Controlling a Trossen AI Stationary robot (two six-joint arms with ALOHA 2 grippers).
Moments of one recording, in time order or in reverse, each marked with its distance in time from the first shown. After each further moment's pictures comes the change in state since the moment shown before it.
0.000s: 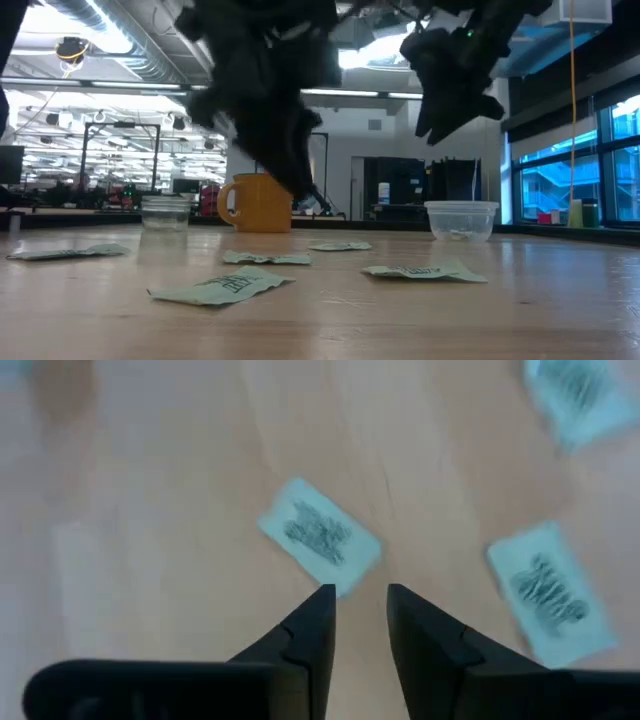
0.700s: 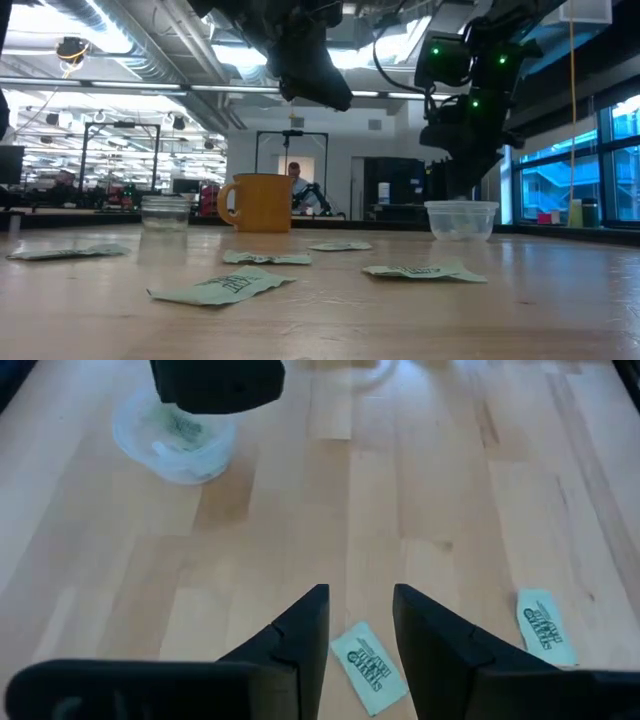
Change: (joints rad) left arm 0.109 -0.189 -0.001 0.160 0.042 -0.267; right arm -0.183 0.084 -0.132 -0.067 0.175 -0.107
